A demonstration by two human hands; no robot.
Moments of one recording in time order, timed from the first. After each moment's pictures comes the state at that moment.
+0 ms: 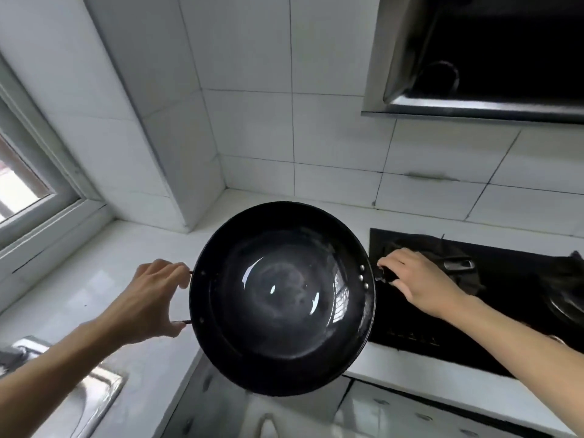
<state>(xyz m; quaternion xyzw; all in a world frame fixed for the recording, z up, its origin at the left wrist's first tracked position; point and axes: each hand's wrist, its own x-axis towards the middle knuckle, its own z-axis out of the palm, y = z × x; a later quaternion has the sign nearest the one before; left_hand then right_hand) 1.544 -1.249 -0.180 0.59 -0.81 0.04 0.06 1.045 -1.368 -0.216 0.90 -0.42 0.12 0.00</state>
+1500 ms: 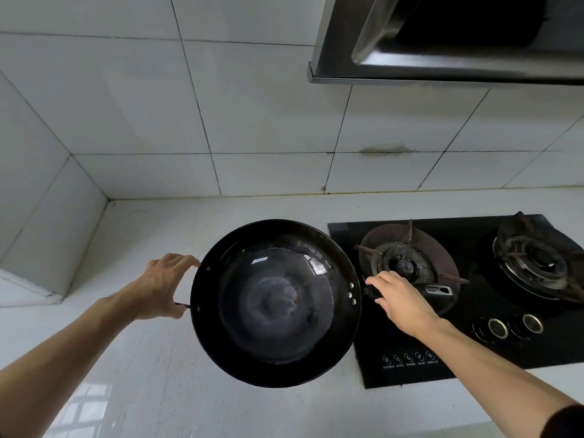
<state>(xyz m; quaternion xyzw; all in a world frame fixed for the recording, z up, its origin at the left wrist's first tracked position) 1.524 -1.602 -0.303 0.47 -0.86 -0.17 -0.07 1.043 -1.475 -0.320 0.74 -0.67 0.01 -0.12</state>
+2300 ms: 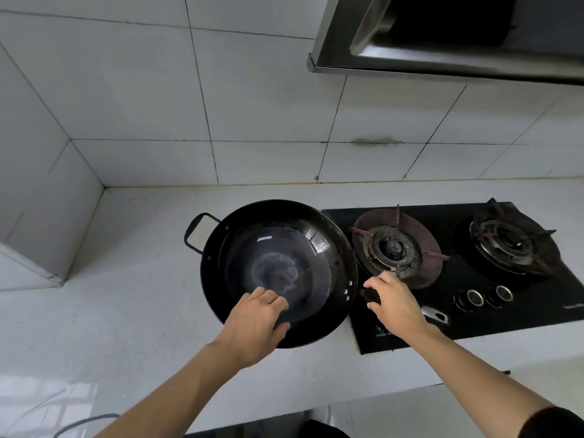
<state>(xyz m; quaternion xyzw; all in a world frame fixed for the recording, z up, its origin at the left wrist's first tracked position) 1.400 -1.459 -0.323 0.39 -0.90 -0.16 0.11 1.084 -1.414 -0.324 0.63 -0.77 0.03 -0.12</state>
